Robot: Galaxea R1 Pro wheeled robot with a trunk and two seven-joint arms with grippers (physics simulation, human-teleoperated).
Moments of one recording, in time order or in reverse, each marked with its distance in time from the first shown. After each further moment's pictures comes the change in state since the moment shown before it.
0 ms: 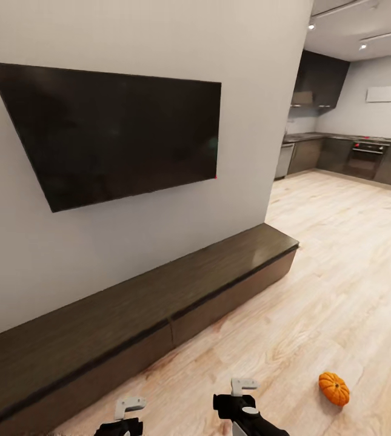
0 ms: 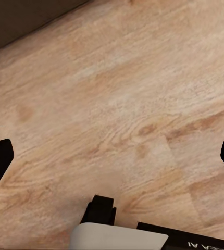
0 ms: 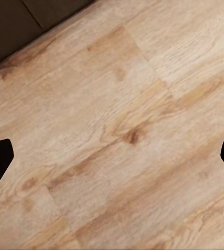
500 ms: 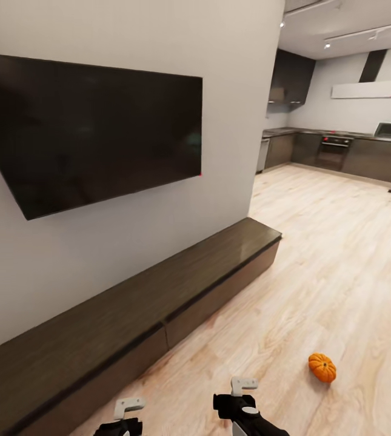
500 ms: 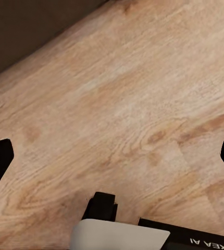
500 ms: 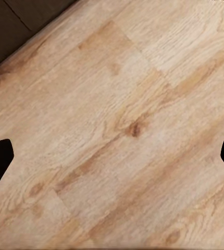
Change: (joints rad) left arm 0.000 0.002 0.000 0.000 0.001 0.000 0.000; right arm 0.000 0.000 0.000 0.000 0.000 0.000 0.000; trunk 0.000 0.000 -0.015
